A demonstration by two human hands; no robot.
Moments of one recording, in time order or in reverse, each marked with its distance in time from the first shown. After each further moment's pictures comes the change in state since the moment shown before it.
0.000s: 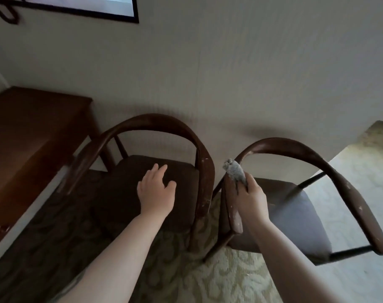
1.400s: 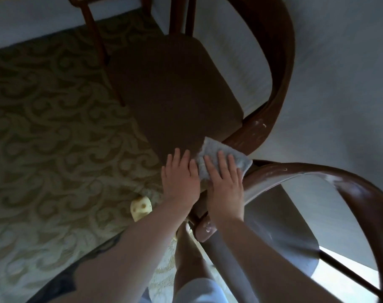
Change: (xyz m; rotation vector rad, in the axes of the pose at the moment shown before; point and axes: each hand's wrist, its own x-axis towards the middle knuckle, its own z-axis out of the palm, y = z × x) left_hand 0.026 -0.033 0.299 -0.050 0.104 -0.702; right_hand 0.159 0.176 0.102 -0.909 -0.800 -0.934
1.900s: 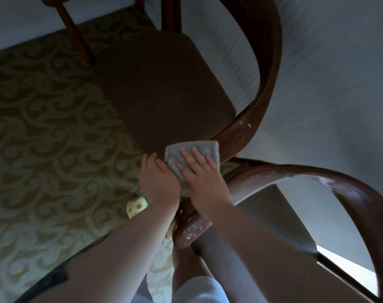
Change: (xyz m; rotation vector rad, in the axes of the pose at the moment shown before) left_hand 0.007 0.032 -0.003 -0.355 0.363 -0.483; right_hand 0.034 0.020 -0.013 -0.181 -0.171 -0.416
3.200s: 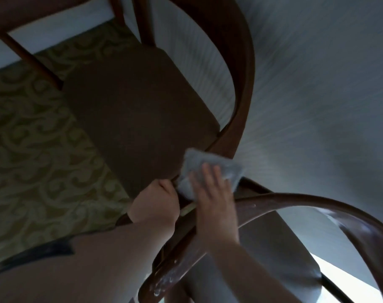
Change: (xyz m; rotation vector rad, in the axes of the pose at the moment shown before) left_hand -0.005 0.071 0.038 0.499 -0.223 0.016; right_hand -0.006 0.074 0.003 0.218 0.287 0.316
